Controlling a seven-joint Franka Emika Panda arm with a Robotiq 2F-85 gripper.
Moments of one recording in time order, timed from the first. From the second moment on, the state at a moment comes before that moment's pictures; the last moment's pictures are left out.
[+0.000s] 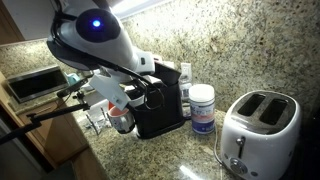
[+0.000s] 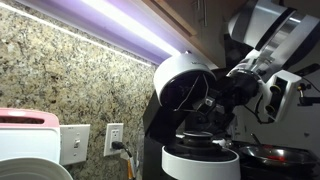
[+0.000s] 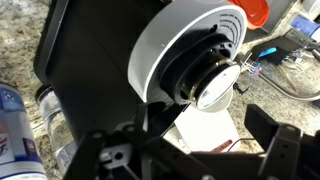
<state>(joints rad) 0.05 -0.10 0.04 -2.50 1.38 2.54 -1.17</state>
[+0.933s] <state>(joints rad) -0.04 -0.26 -0.07 -2.64 0.95 2.44 -1.06</state>
